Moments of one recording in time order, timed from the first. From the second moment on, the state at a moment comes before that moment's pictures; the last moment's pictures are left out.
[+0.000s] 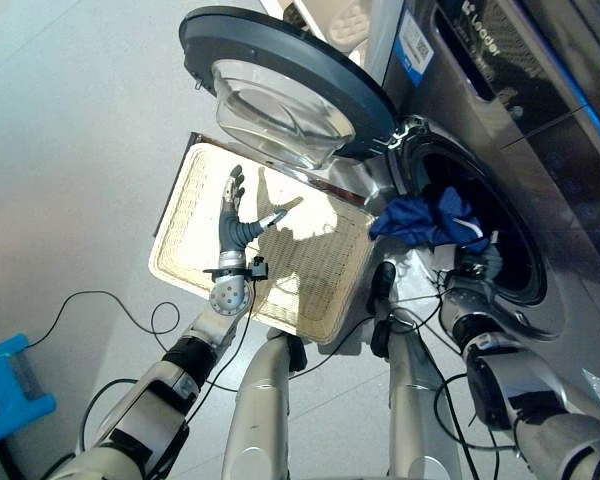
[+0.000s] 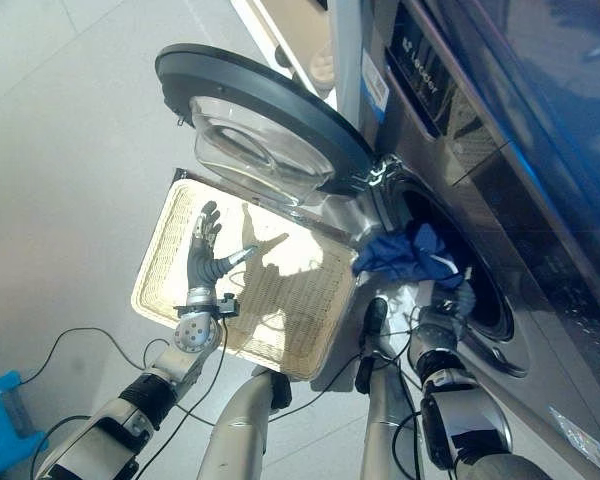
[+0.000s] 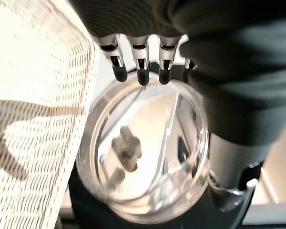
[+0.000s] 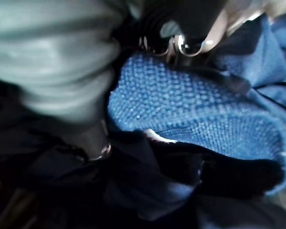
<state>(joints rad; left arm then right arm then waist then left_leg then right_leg) -0.58 0.37 -0.48 0.60 -0.29 -0.66 0.58 -0.83 -0.34 -0.11 1.16 1.85 -0.50 0.25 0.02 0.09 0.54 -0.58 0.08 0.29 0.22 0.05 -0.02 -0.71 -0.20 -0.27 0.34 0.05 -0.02</state>
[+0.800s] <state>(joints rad) -0.50 0.50 -0.54 0.33 -0.30 -0.54 0.61 -0.97 -0.51 -0.30 1.06 1.98 -0.85 0.08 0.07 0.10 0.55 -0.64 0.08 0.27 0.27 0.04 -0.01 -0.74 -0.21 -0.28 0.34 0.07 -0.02</state>
